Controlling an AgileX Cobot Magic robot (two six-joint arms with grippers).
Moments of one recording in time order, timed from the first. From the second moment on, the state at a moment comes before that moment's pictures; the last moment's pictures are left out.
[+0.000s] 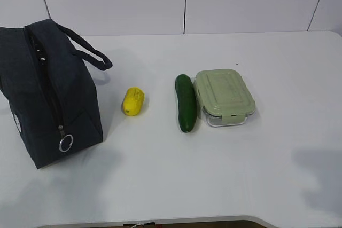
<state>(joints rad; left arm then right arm) -0.02 0.01 -0.50 -0.02 1.10 -0.02 -0.13 0.05 -0.52 -0.06 1.01 -0.13</state>
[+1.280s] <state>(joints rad) -0.02 0.01 -0.50 -0.02 1.10 -0.02 -0.13 0.88 -0.88 -0.04 0.80 -0.13</state>
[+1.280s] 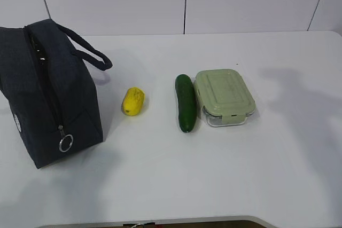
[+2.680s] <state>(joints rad) -0.02 0.01 -0.50 -0.02 1.10 -0.02 -0.15 1.58 -1.16 0.57 0.91 -0.63</state>
